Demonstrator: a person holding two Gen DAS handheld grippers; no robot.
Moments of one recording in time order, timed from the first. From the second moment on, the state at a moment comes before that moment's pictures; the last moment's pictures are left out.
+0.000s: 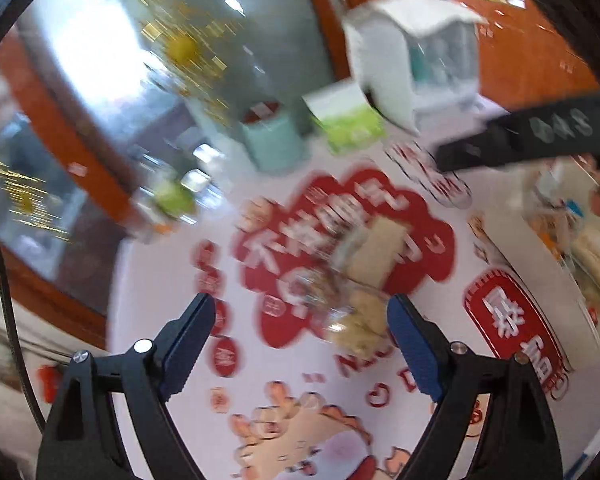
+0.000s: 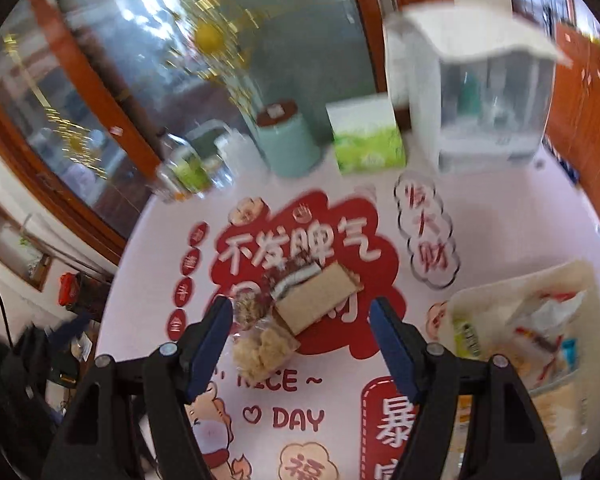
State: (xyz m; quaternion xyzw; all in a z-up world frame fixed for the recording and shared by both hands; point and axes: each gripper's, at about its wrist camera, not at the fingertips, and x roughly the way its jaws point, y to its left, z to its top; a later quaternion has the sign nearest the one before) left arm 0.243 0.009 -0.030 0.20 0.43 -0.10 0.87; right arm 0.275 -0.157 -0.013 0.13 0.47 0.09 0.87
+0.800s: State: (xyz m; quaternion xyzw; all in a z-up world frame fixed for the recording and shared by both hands) left arm 0.297 0.017 -0.199 0.06 0.53 -0.11 0.84; right arm 0.389 -0.111 -0.195 0.16 0.60 -0.01 0.78
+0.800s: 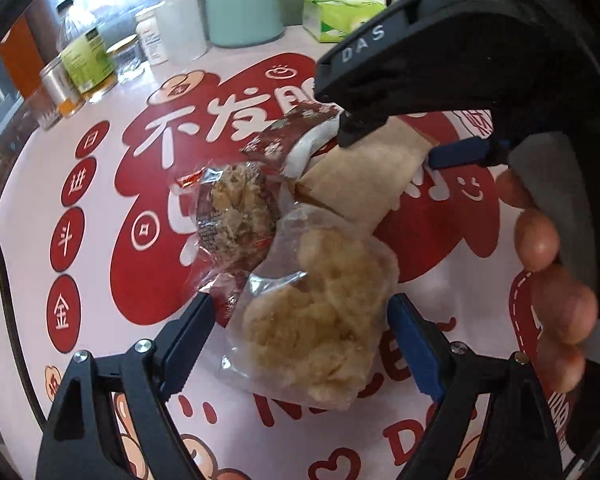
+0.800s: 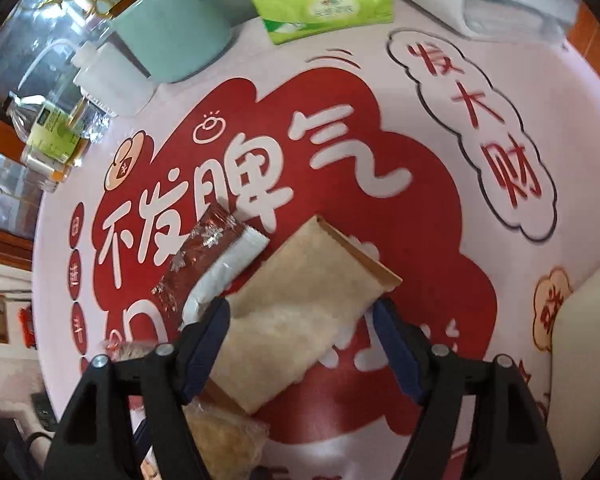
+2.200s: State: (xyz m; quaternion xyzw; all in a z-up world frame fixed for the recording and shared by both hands) left arm 0.238 0.012 -0.113 0.01 0.48 -0.06 0.88; right arm 0.225 -0.155 -0.116 0.17 0.52 0.10 0.83
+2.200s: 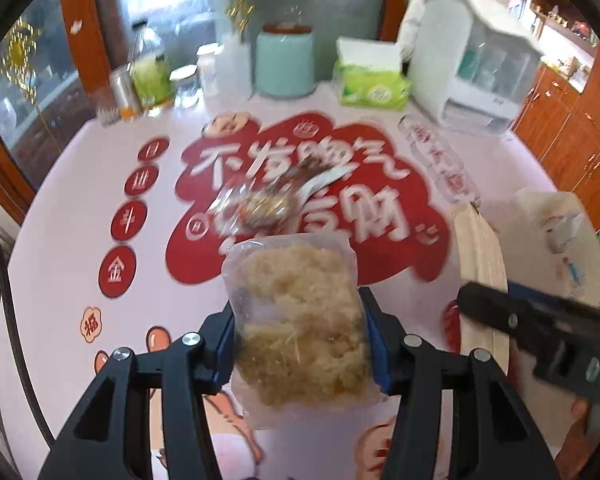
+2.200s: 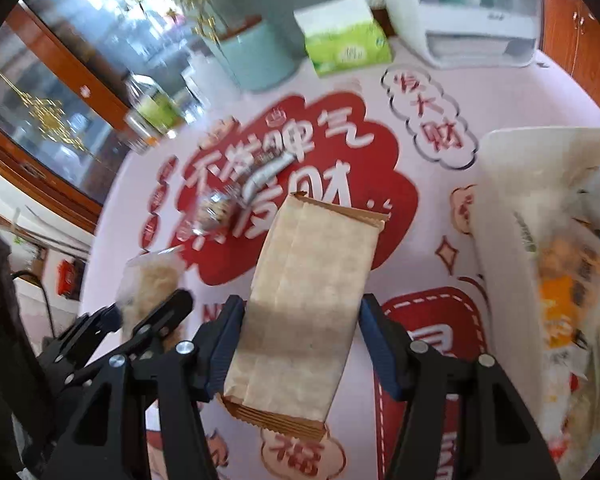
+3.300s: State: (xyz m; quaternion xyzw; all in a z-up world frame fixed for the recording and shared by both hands) left arm 0.176 -0.278 -0.056 0.08 0.46 -0.19 0.86; right arm 0.089 -0.384 -0.072 0.12 0.45 -0.06 0.88
